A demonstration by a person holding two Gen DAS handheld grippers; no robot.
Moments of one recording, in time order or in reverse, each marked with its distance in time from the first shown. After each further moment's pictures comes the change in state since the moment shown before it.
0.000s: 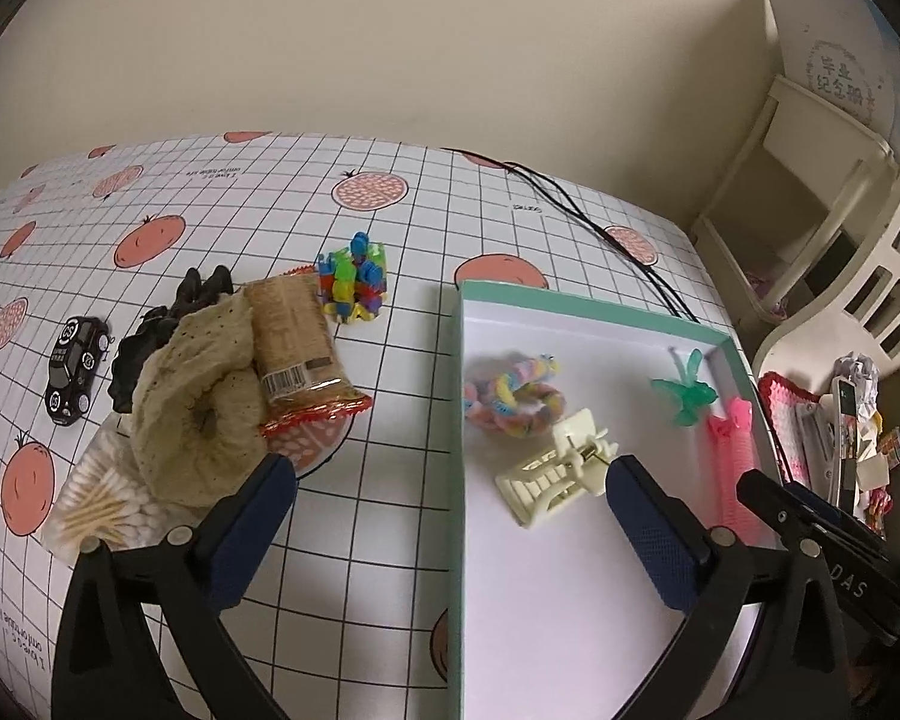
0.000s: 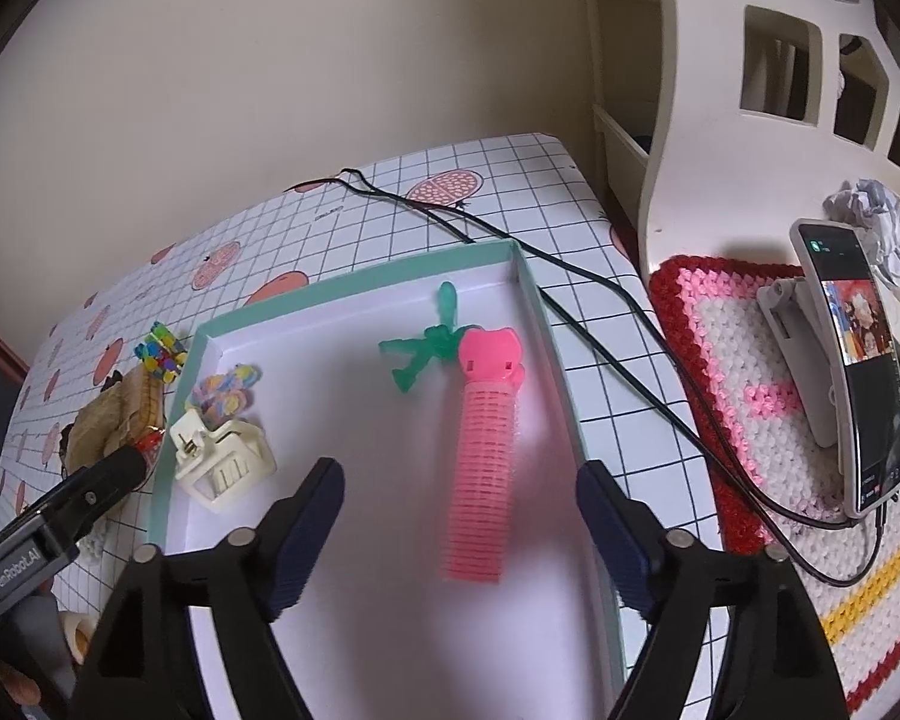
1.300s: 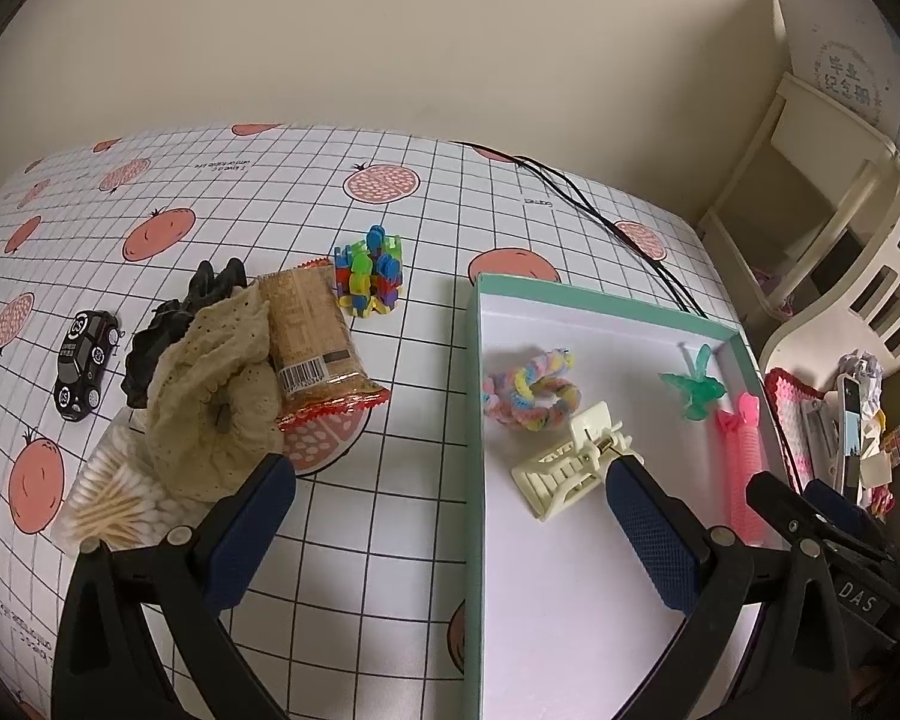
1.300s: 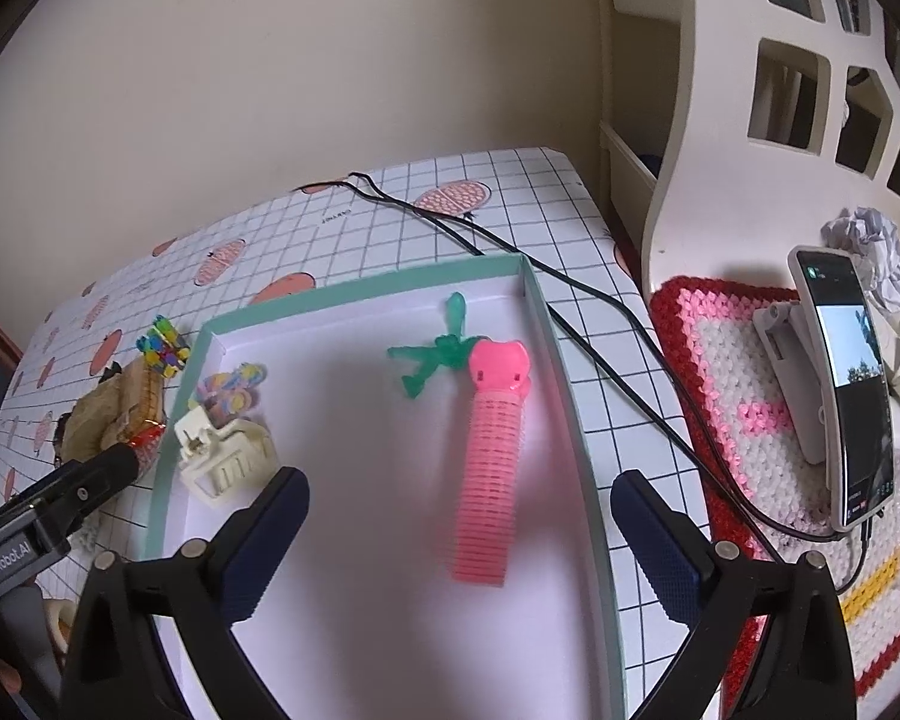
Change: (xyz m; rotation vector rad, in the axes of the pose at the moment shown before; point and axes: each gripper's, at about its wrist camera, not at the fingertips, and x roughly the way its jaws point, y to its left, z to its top) left arm -0.004 0.010 0.001 0.004 0.018 0.002; right arm -0.009 0.009 0.002 -0.028 -0.032 -0.019
